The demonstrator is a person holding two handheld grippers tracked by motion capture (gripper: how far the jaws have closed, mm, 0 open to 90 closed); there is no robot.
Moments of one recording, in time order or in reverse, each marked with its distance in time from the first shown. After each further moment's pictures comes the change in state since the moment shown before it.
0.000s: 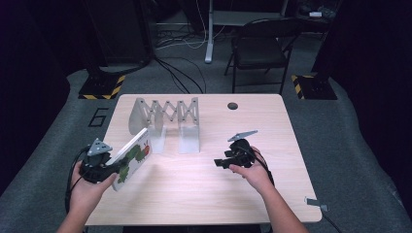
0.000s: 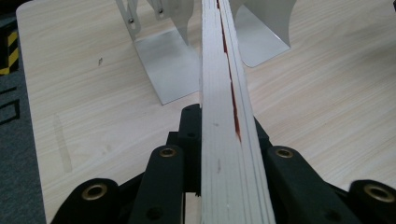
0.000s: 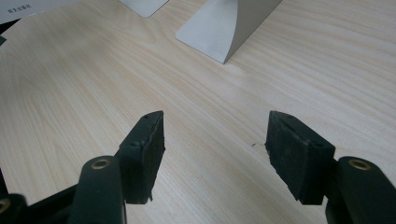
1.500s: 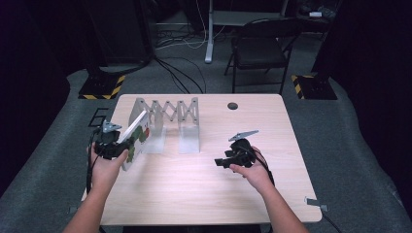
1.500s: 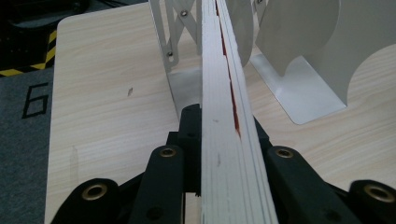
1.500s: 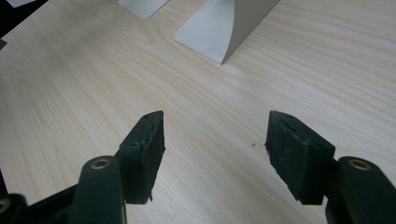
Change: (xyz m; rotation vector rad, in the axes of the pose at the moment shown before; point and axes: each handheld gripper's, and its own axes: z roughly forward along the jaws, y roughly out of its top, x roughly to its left) left arm 0.017 0.040 0.054 -0.048 0.128 -0.113; right arm -0.003 -0.001 0.000 -0.004 0.005 0.012
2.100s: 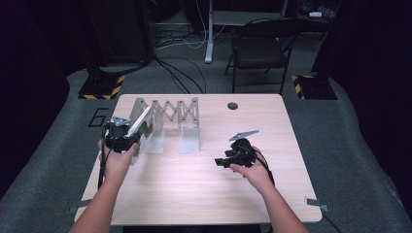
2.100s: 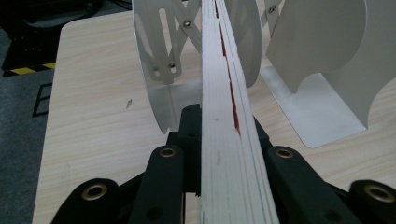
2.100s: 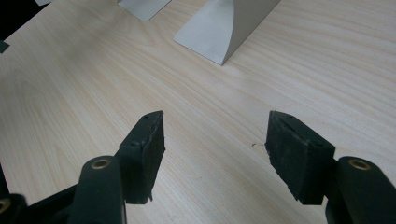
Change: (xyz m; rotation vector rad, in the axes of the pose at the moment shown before) left arm -0.012 0.012 0.029 -0.002 0.055 -0.020; right arm -0.002 0.000 0.000 -0.006 0.004 -0.002
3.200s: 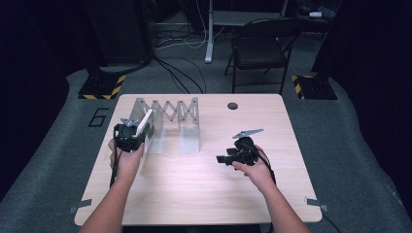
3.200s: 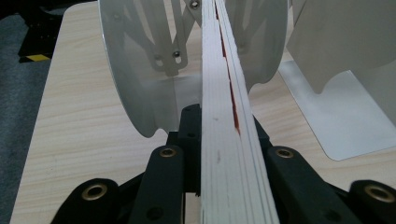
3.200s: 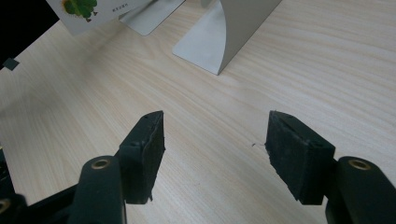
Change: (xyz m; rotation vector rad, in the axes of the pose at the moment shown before) left arm -0.011 -0.009 0.031 0.037 0.073 -0.024; right arm -0.006 0.001 -0.007 -0.040 0.015 0.049
